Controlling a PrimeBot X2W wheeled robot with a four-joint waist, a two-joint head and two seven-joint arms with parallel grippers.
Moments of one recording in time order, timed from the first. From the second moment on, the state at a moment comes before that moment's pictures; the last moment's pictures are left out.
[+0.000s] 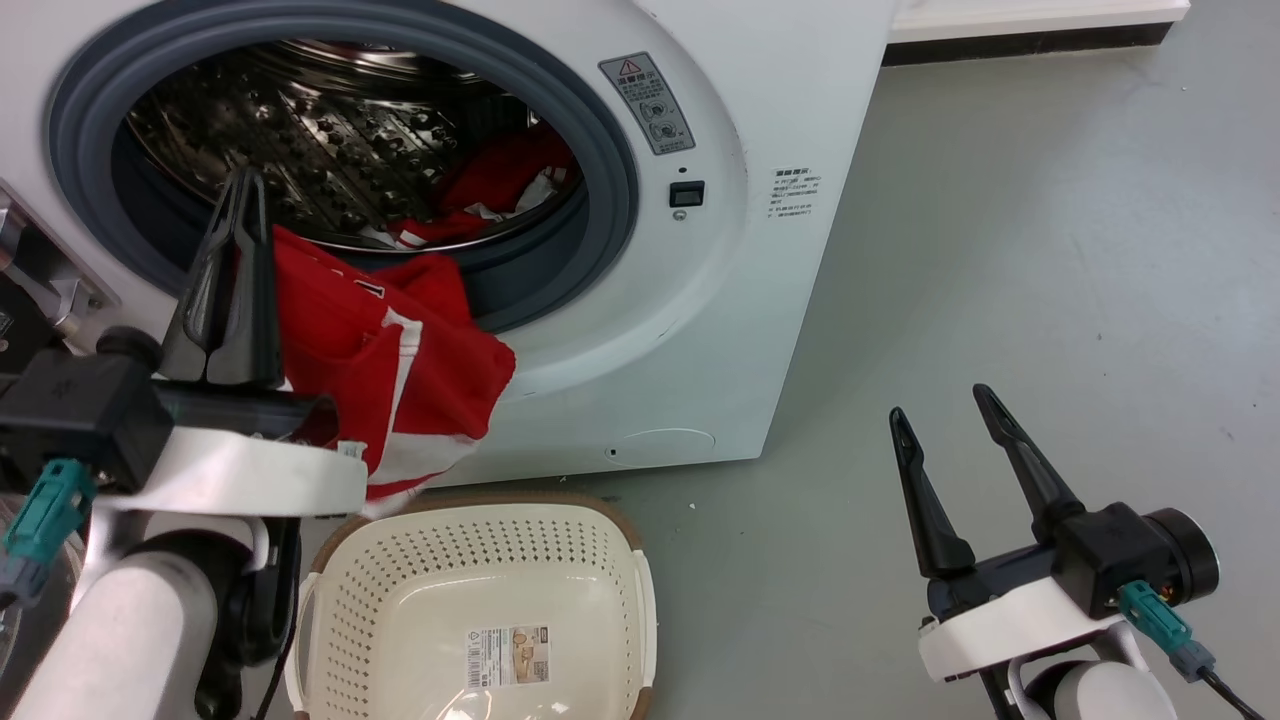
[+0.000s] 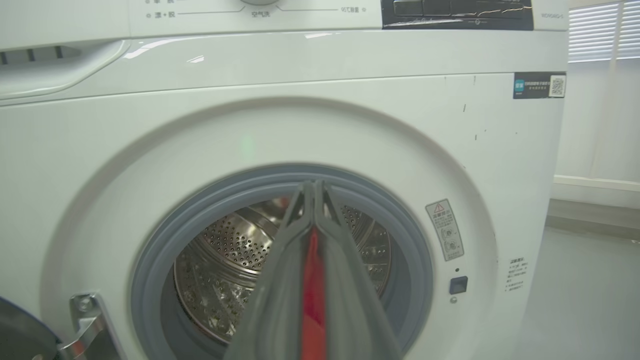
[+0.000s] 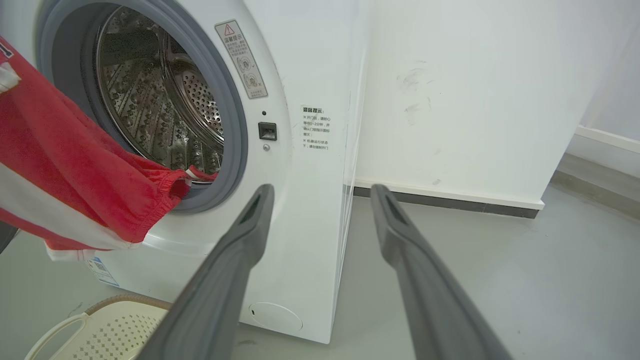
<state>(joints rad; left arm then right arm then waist) -0.31 0.49 -0.25 -0.32 -0.39 0.29 -0.02 -0.07 -0.05 0.14 0.01 0.02 0.13 -0.21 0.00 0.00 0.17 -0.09</state>
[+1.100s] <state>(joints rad) -0.19 0.30 -0.34 0.42 -0.58 0.17 -0.15 -0.18 -0.05 0.17 -0.01 0.00 0.13 -0.22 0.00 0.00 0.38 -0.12</state>
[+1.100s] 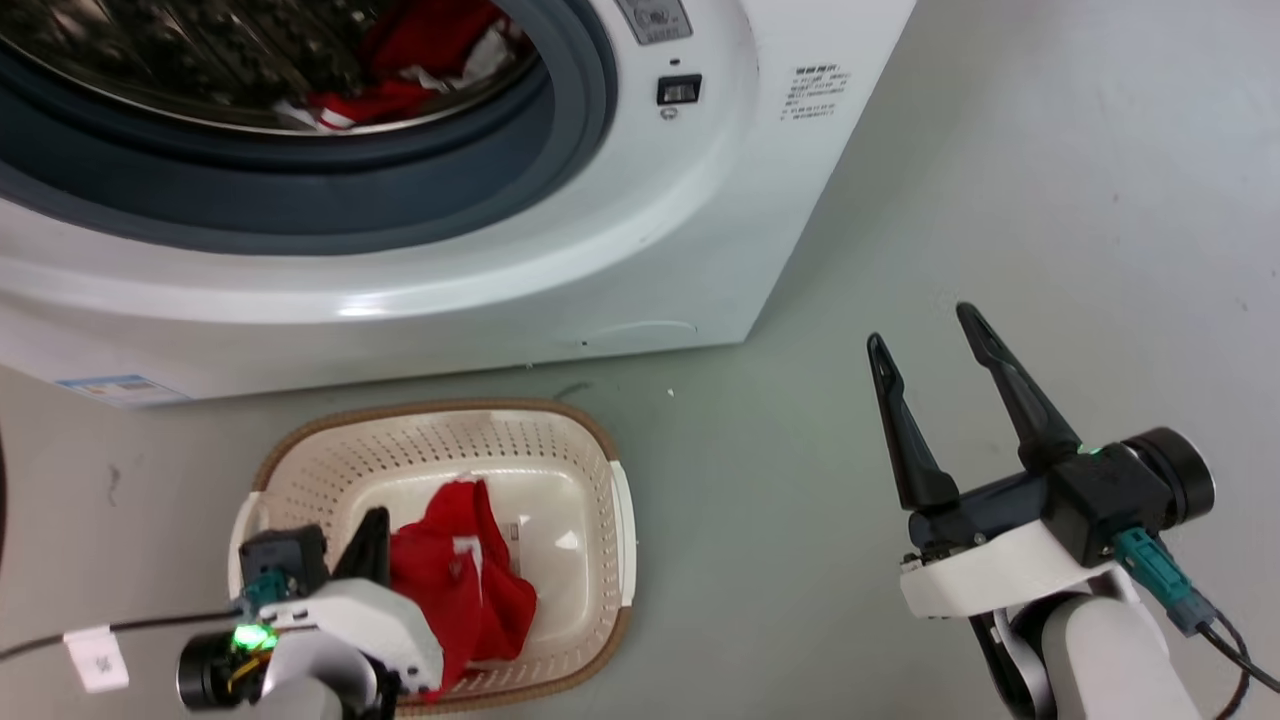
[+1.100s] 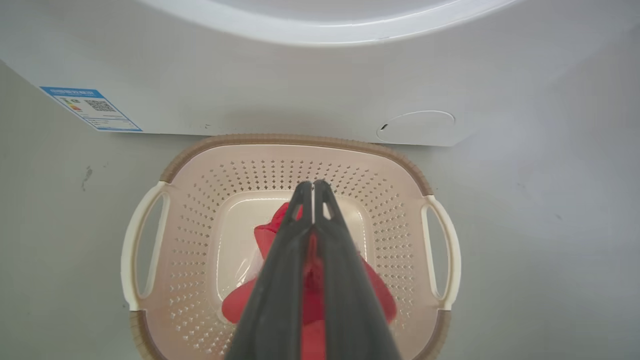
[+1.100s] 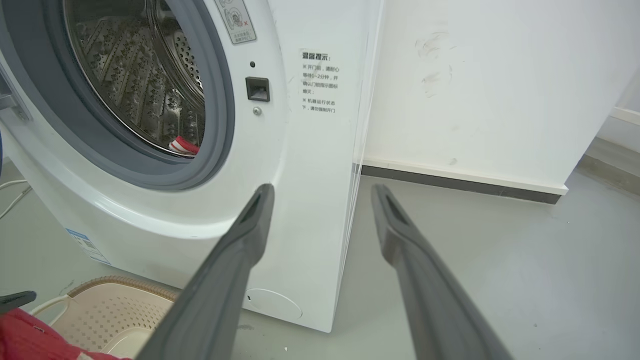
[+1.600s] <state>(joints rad) -0.56 0.28 -0.38 0.84 -0.54 0.02 -0.21 -0.26 -0.05 0.19 -0.03 0.01 0.13 -0.24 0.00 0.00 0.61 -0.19</state>
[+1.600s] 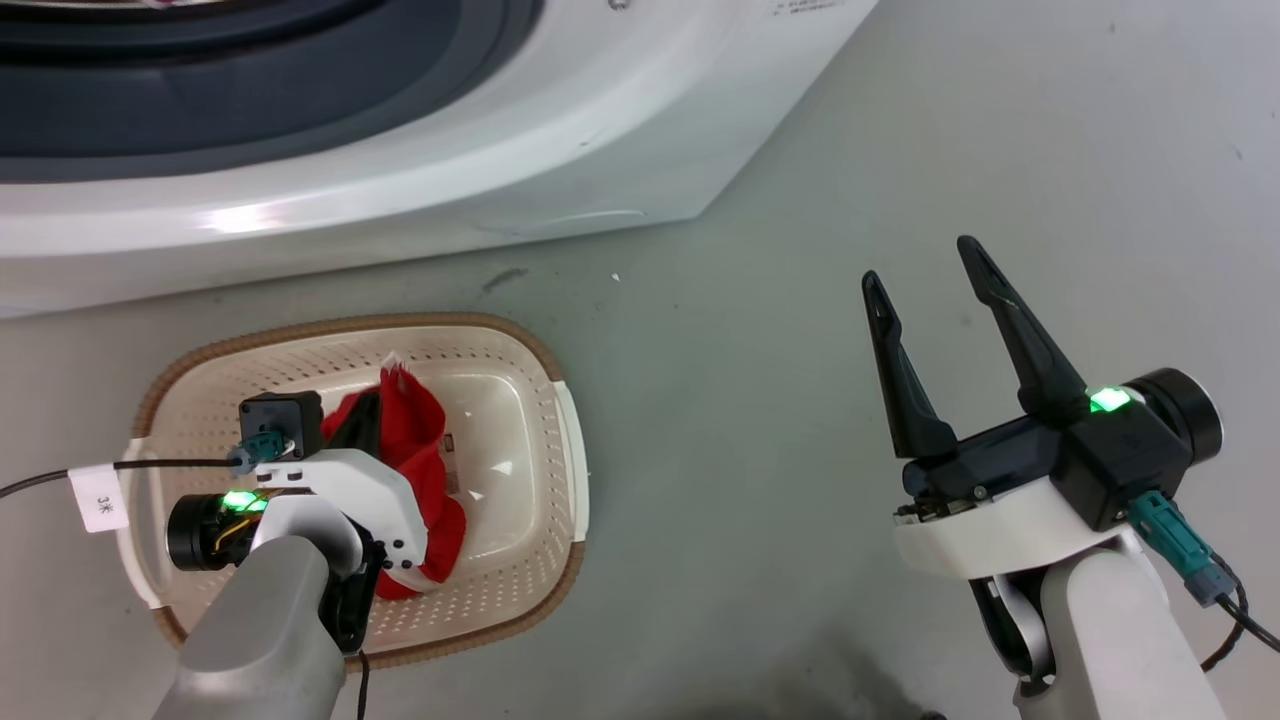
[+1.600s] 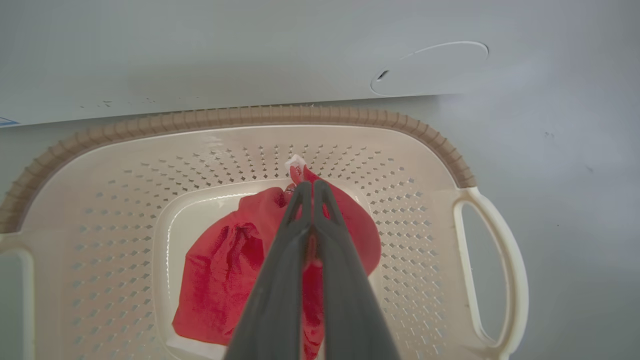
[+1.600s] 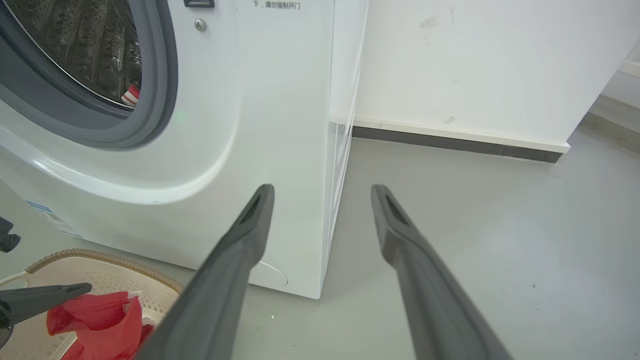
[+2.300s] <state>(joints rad) -0.68 0.22 -0.44 1.27 -0.54 -0.04 -0.11 -0.30 -0.05 0.22 -0.01 0.06 0.13 -0.26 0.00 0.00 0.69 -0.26</state>
